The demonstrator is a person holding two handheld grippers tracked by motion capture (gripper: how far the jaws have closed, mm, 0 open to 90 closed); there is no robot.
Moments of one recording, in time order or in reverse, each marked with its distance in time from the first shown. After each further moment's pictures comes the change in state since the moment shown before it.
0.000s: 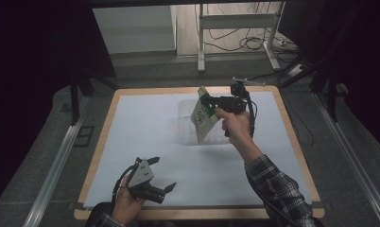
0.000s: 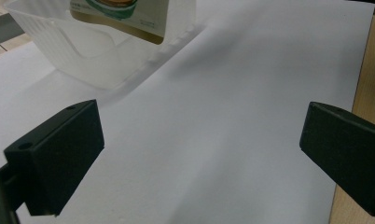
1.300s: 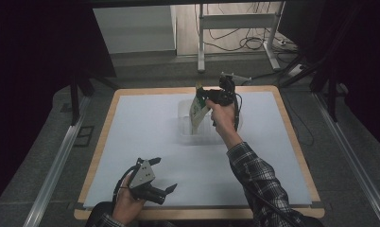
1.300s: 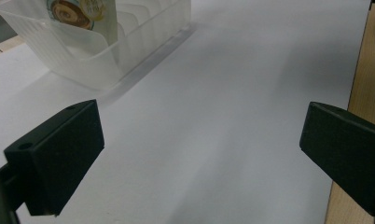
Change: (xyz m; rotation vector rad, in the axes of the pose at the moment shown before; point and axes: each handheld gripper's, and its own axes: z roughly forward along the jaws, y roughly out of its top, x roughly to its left) left arm -0.003 0.001 0.002 0.012 -0.012 0.014; right arm -0.023 0.015 0.054 -0.033 -0.158 0.013
